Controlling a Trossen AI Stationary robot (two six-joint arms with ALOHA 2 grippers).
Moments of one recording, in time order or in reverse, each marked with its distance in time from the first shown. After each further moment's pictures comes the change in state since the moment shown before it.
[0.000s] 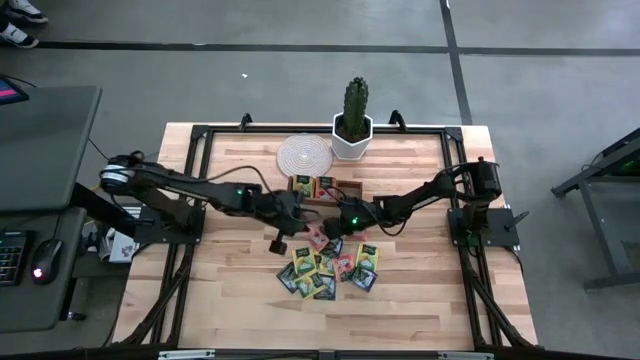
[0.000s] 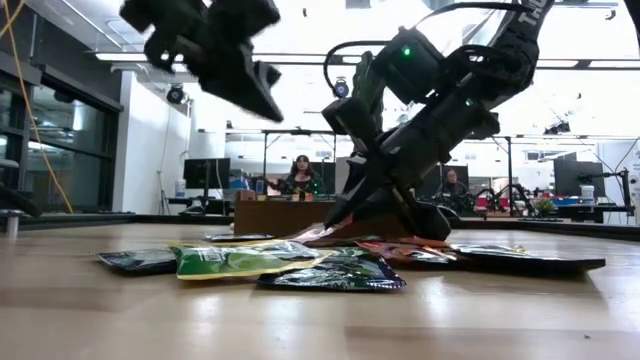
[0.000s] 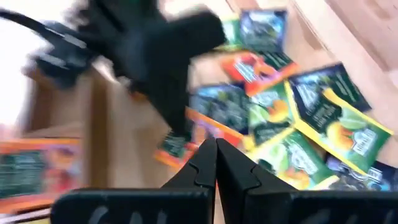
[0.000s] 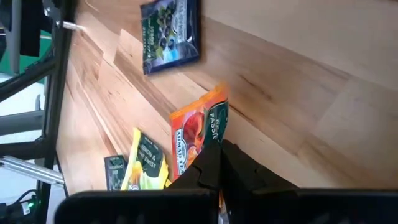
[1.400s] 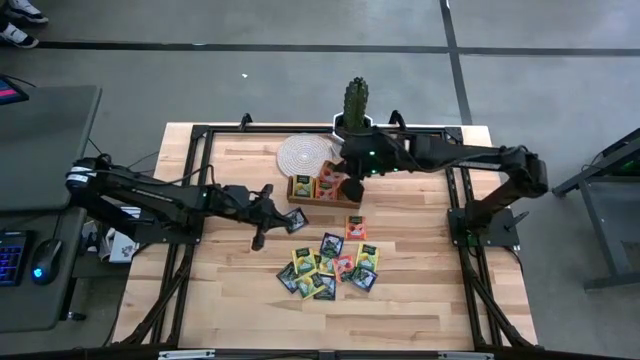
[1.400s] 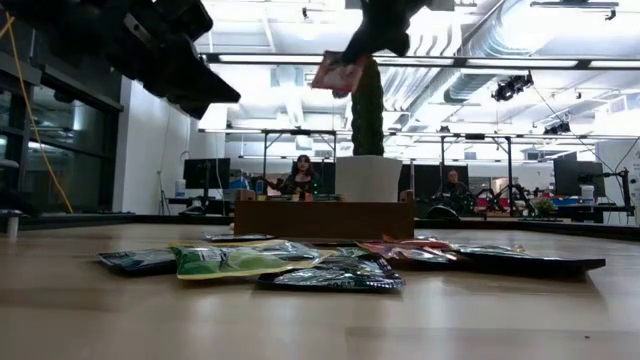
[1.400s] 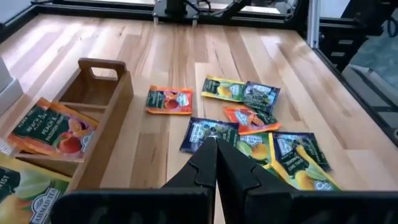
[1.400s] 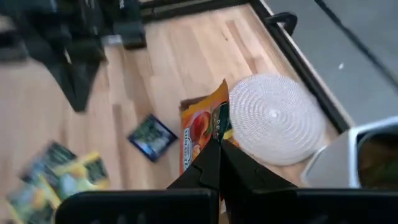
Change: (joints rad) left arm 0.001 -0.356 -0.439 0.434 -0.010 -0.331; right arm -0.174 -0.347 0.634 -1.027 0.160 -1.134
